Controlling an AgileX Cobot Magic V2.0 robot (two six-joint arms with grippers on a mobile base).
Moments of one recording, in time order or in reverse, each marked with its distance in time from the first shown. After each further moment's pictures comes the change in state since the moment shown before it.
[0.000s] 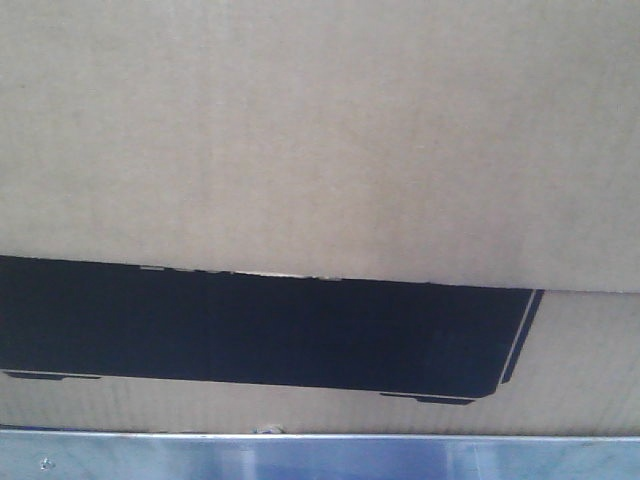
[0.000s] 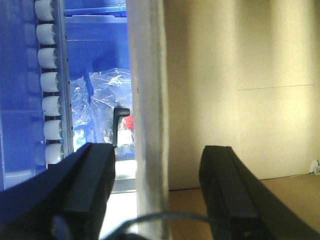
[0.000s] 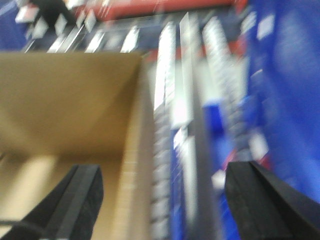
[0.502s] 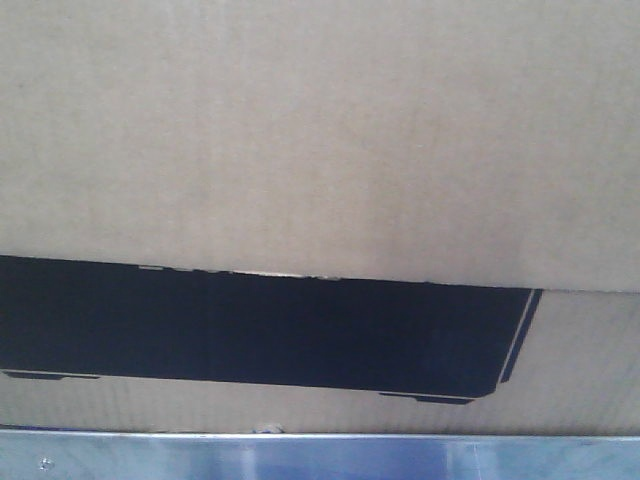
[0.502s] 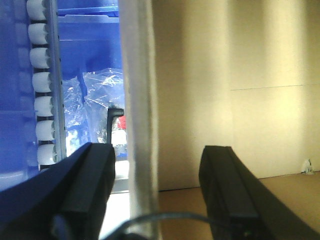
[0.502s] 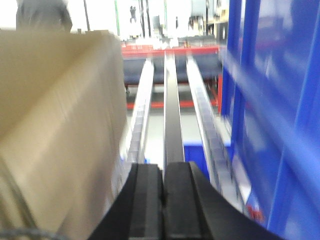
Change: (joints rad) left arm 0.000 0.000 0.000 -0.020 -0.002 0.000; right arm -0.014 -0.344 0.570 -0.163 -0.519 0.062
